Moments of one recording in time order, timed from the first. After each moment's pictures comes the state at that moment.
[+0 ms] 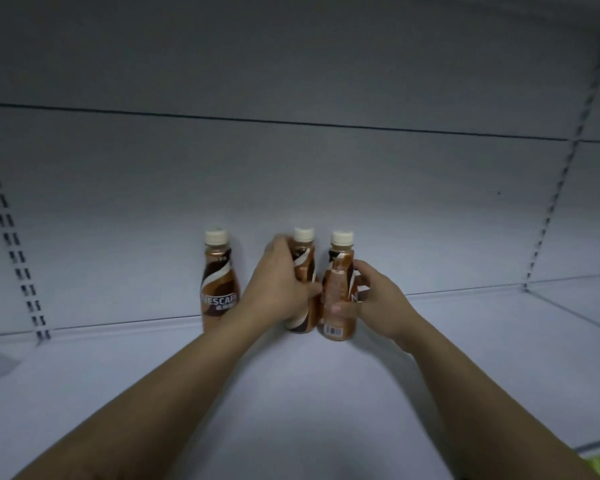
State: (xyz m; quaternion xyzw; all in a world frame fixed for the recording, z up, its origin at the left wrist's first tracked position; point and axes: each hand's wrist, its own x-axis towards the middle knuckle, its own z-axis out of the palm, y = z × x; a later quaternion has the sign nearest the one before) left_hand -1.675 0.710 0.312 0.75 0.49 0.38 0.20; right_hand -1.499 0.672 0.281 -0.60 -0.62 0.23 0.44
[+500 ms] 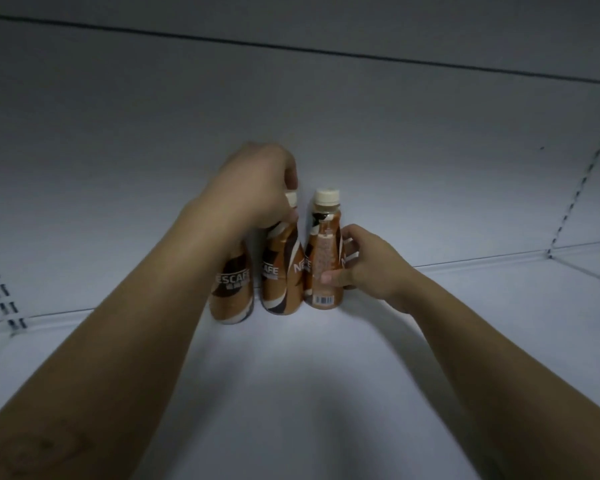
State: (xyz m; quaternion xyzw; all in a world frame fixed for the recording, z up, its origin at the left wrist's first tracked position) left_hand -1.719 0.739 0.385 0.83 0.49 0.27 -0.01; right_hand -1.538 0.709 0.287 -0.63 -0.62 0.26 0.39
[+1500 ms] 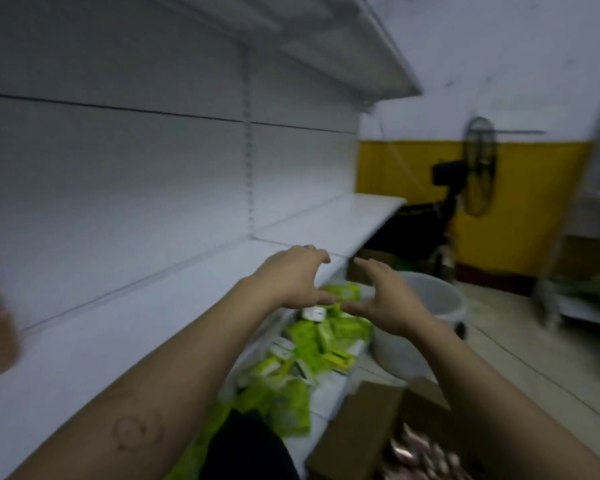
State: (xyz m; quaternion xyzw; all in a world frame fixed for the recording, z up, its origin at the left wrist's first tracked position) left_hand -1.436 0.516 0.316 0.99 0.02 0.10 0.04; right_hand -1.342 0.356 0.262 -0.91 -0.32 -0.09 0.24
